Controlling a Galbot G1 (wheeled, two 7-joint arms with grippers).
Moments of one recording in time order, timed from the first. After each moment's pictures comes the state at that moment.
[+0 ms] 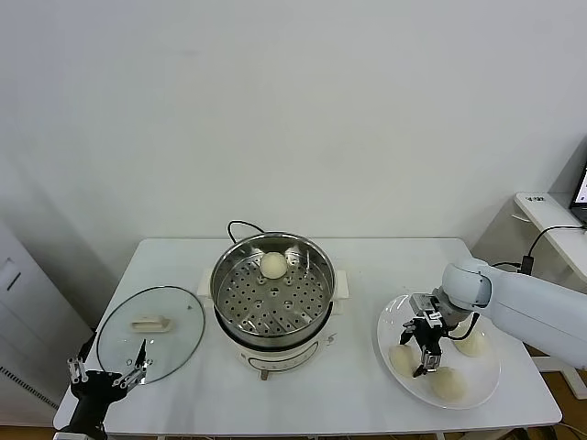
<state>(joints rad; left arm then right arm) 1.70 -1.61 -0.91 -2.16 0.19 -0.01 0.26 0.13 0.60 -1.15 1.38 0.21 -0.19 -1.08</state>
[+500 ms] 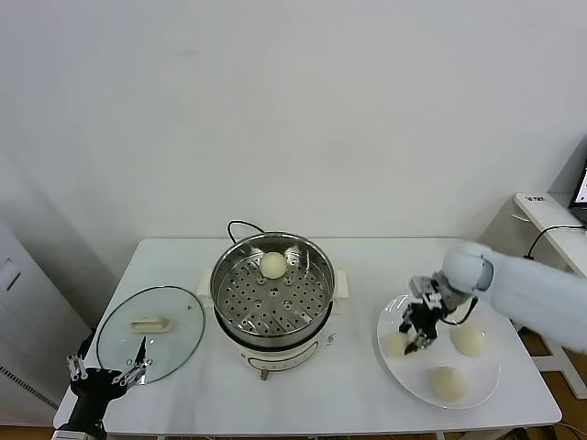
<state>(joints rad) 1.70 -1.59 -0.91 -2.17 0.19 -0.01 0.26 0.39 0.64 -1.27 1.36 0.38 -0.18 -1.12</state>
